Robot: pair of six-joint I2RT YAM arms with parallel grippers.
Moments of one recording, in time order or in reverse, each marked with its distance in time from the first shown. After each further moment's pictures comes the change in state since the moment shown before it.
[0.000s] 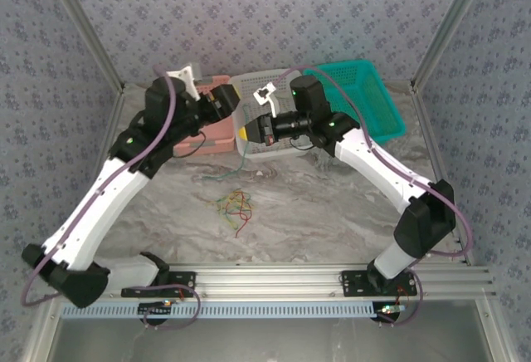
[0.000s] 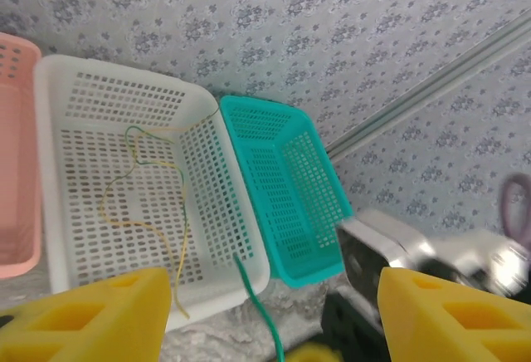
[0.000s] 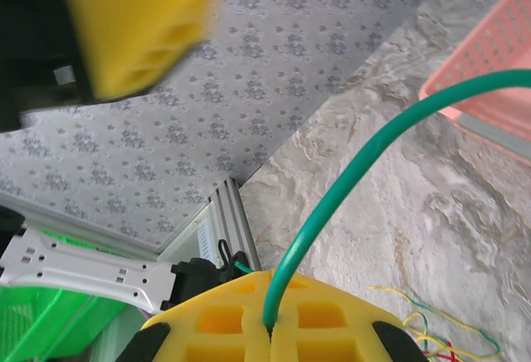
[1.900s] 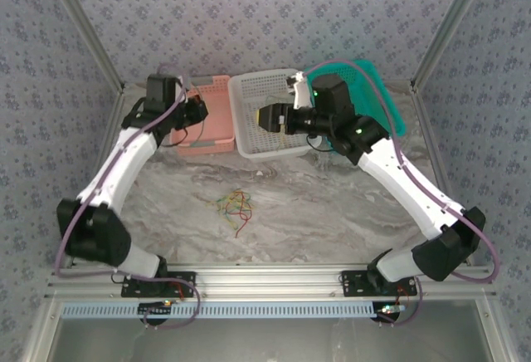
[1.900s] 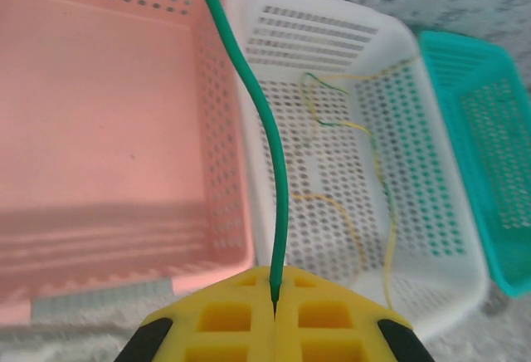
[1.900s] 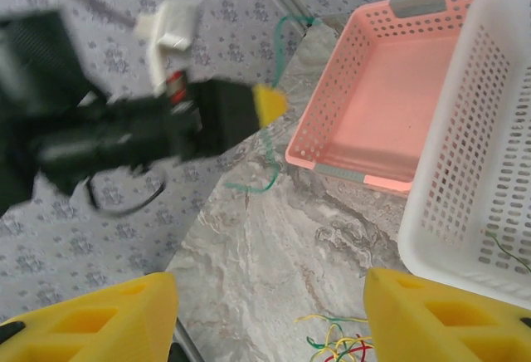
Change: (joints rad) left arm 0.348 0.329 -0.065 0.019 0.206 0.267; right arm 0.022 -0.185 0.003 -0.137 0.463 0.098
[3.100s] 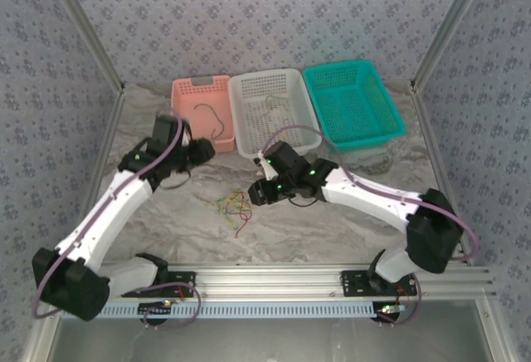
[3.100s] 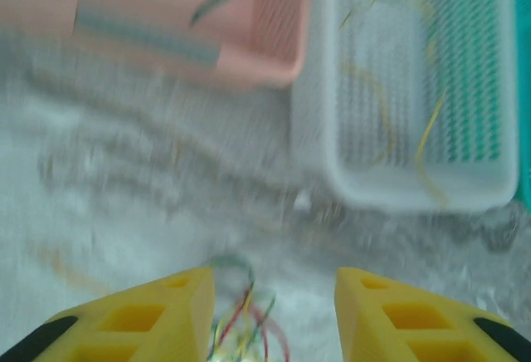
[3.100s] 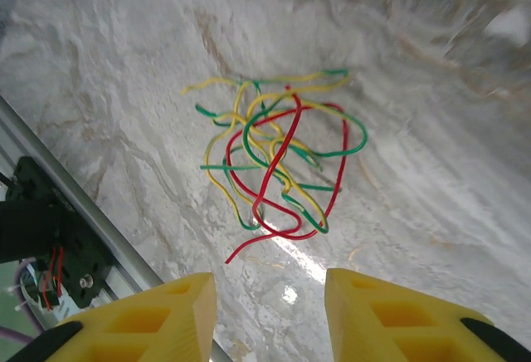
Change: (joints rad) left arm -0.176 -0.413 -0.405 -0.178 -0.128 -0.305; right arm 0.270 0.107 -0.380 -0.045 0.114 -0.024
